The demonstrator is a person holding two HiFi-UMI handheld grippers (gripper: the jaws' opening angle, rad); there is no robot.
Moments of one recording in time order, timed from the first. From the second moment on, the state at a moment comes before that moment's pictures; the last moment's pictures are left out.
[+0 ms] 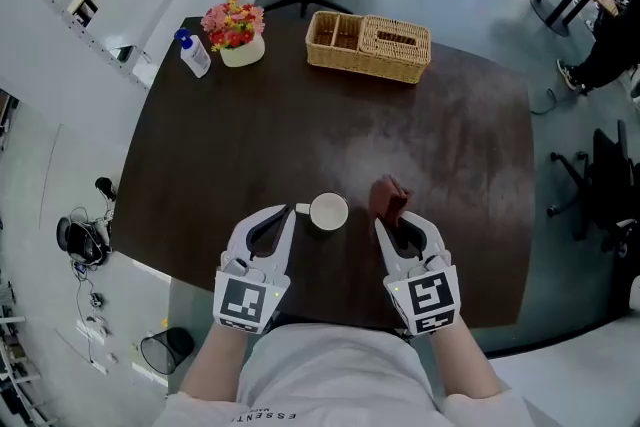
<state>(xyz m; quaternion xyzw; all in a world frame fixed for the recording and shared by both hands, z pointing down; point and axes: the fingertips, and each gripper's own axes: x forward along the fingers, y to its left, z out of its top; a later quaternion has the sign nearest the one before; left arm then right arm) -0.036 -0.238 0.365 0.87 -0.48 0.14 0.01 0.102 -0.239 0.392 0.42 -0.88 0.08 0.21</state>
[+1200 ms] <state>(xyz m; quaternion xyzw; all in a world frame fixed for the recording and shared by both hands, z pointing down) -0.091 -0.018 0.288 0.89 -0.45 0.02 -0.01 0.053 -0.002 0.336 0.57 -0.81 0.01 0.13</state>
